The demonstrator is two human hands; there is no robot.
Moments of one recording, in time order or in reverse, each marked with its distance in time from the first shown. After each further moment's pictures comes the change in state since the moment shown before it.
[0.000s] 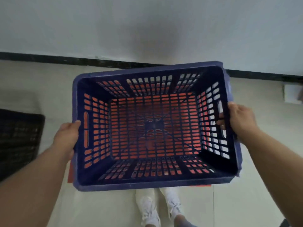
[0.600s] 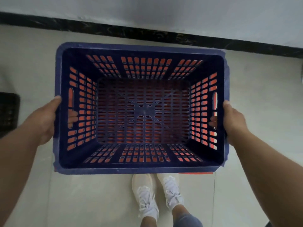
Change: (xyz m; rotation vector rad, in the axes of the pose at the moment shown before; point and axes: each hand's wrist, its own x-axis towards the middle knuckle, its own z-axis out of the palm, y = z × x) left_hand 0.060 -0.021 0.017 0.048 -0.238 -0.017; right_hand 0.023 0.082 0.058 -0.052 0.002 0.201
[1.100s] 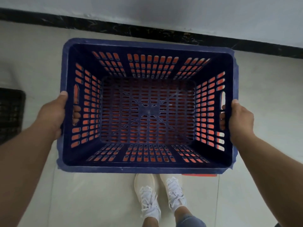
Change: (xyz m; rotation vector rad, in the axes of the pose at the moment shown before) left_hand -0.001 -0.001 0.013 -0.070 0.194 0.069; right_hand 0.005 0.000 0.009 0.126 0.095 -0.083
